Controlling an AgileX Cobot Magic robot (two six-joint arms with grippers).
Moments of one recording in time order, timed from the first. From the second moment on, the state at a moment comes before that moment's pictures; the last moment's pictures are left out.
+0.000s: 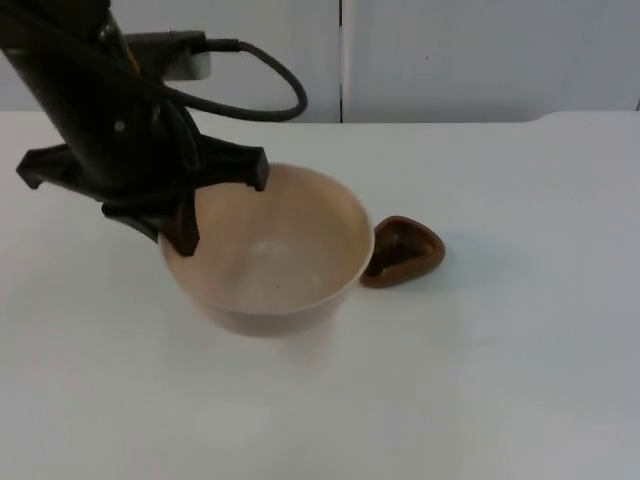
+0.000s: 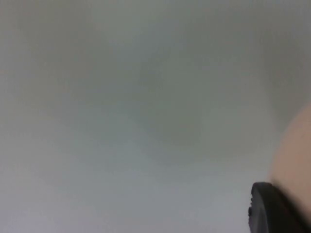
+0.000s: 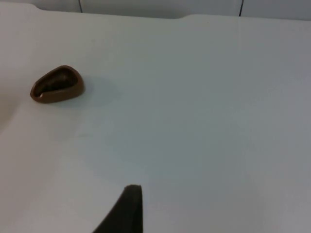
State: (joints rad) right arm 0.11 0.00 -0.52 0.01 1.08 -0.04; left arm -0.40 1.78 -1.14 -0.08 0.77 -0.18
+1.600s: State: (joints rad) right arm 0.11 0.00 -0.53 0.01 1.07 -0.04; left arm -0.40 1.78 -1.14 -0.10 0.87 -0.24
